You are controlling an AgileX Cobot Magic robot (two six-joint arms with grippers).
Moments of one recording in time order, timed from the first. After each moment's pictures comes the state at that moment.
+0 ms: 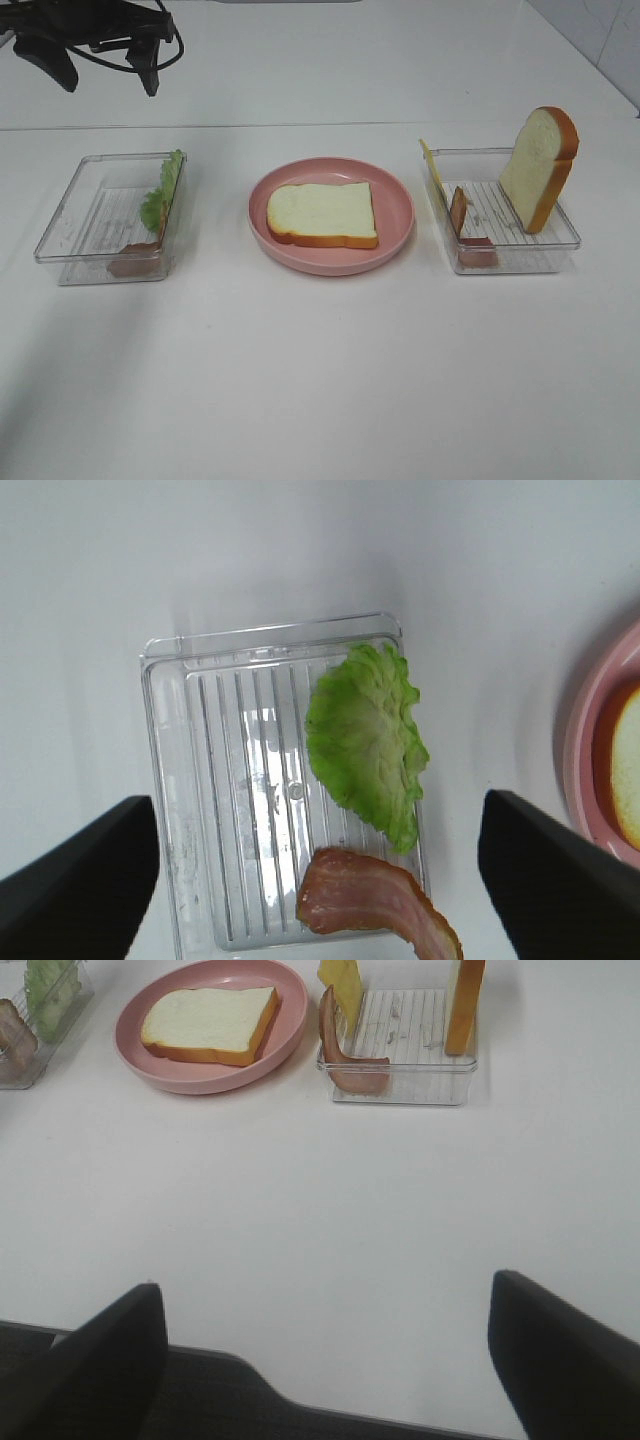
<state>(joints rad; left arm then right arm) -0.24 2.19 -2.11 0.09 1.22 -0.20 0.05 0.00 -0.46 0.18 1.11 -0.09</state>
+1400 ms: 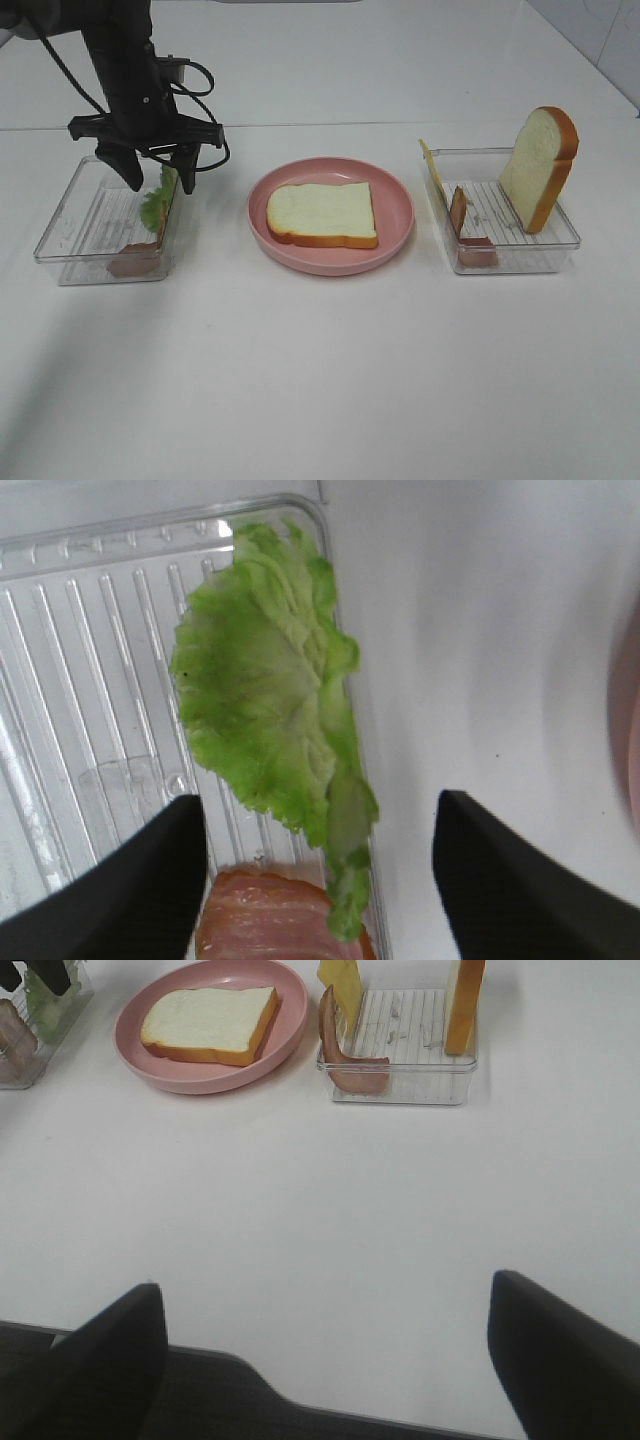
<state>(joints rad) -0.28 2.42 -2.11 0.03 1.22 -0.21 0.05 0.00 -0.46 0.18 1.11 -0.09</state>
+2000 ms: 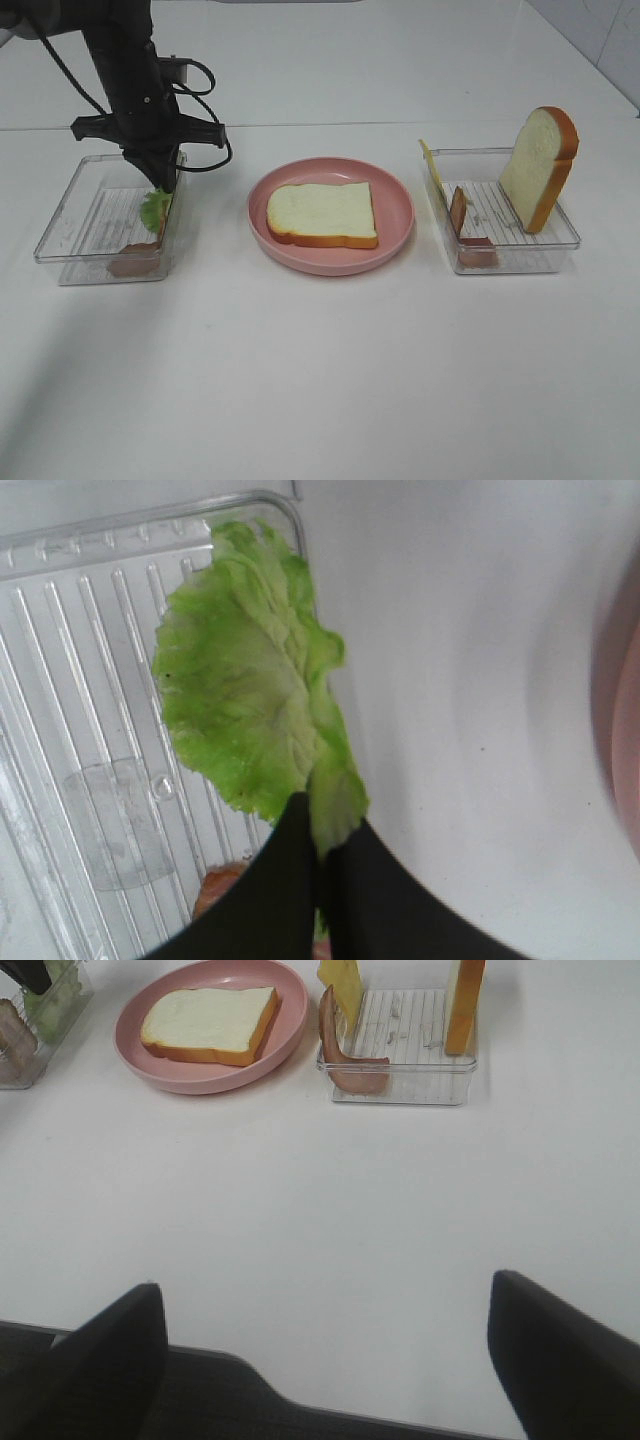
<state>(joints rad) -0.28 2.42 -2.11 0.01 1.22 -0.19 0.05 0.00 -0.46 0.18 1.11 -0.09</state>
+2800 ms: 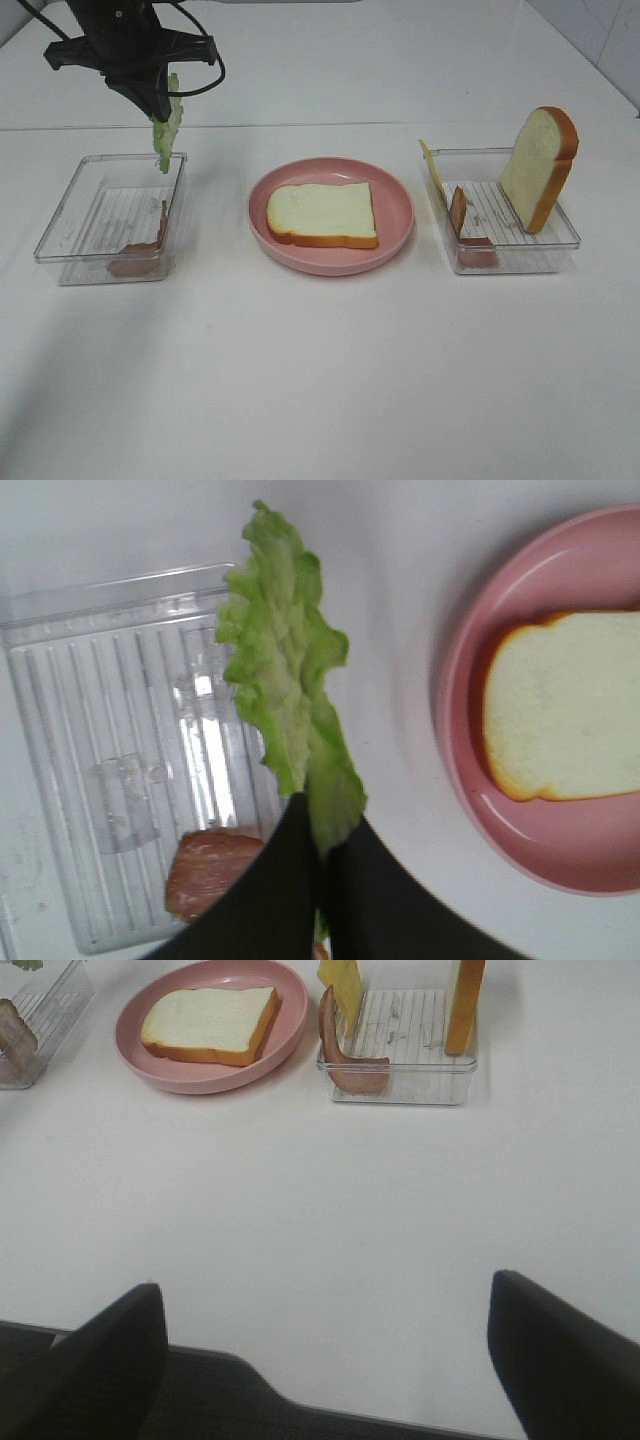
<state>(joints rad) -0.28 2.23 -2.11 -0.05 1.22 -0.18 0.05 0.00 -0.46 0.18 1.11 -0.09</state>
